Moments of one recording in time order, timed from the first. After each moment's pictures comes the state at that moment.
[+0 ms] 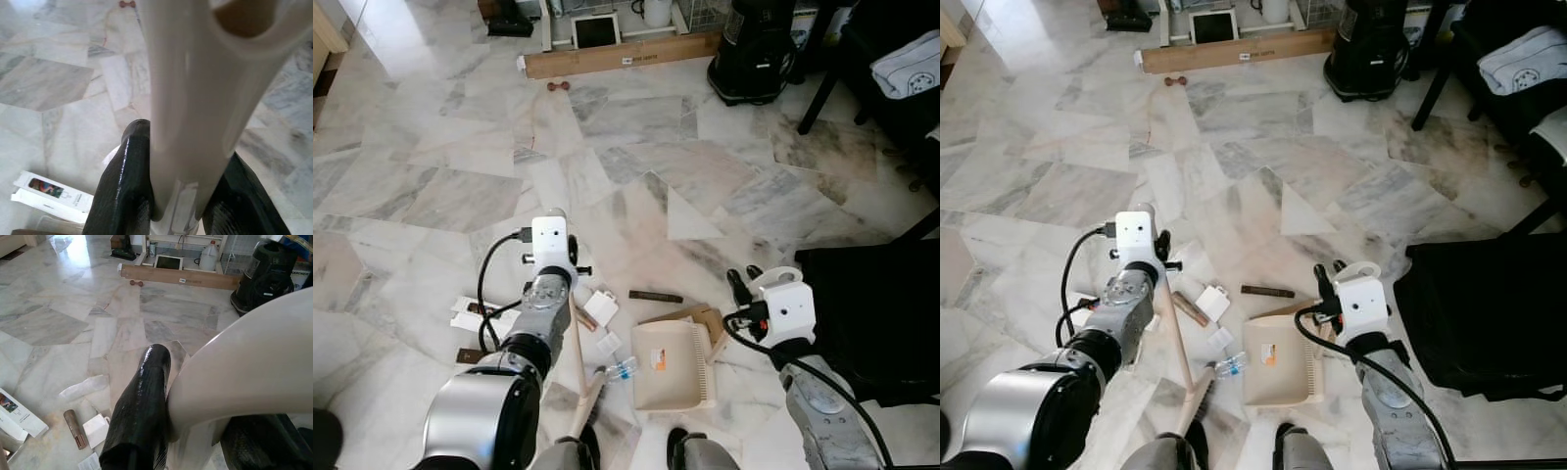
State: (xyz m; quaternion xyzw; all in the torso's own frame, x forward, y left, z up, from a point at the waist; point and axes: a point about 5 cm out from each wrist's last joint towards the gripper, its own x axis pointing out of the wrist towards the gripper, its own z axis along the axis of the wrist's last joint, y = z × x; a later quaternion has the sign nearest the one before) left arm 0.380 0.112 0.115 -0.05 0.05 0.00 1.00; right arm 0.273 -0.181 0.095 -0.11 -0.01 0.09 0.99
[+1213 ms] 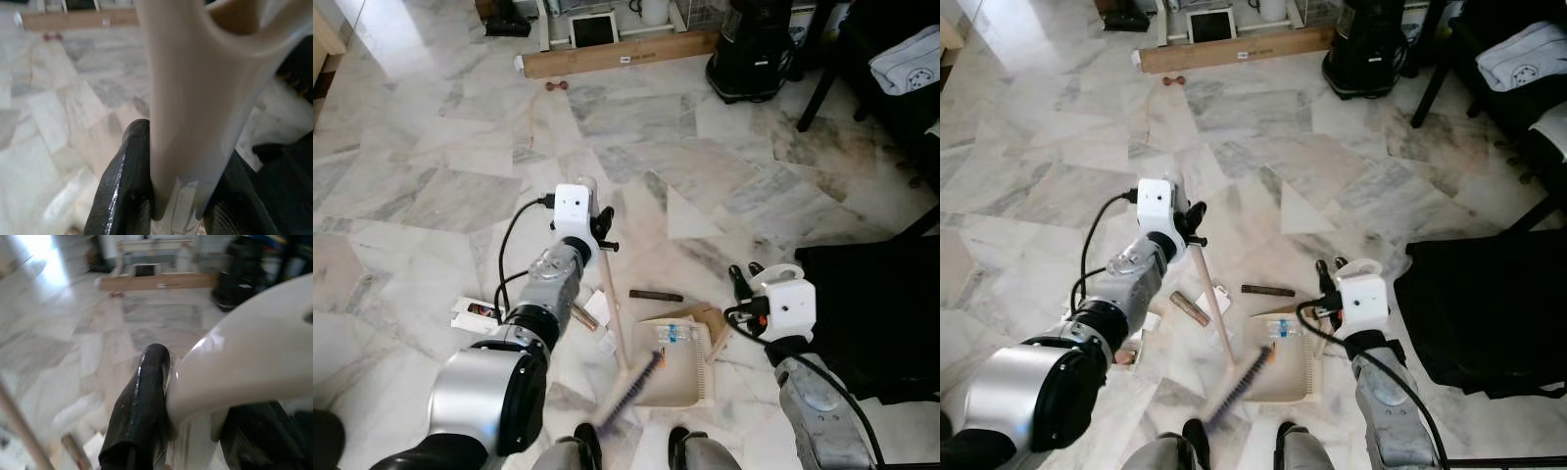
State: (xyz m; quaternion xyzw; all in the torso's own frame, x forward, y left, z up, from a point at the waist) left arm 0.399 0.100 0.171 -0.05 -0.02 -0.15 0.99; right arm 0.282 -0.185 0.095 -0.02 -0.03 0.03 1.00
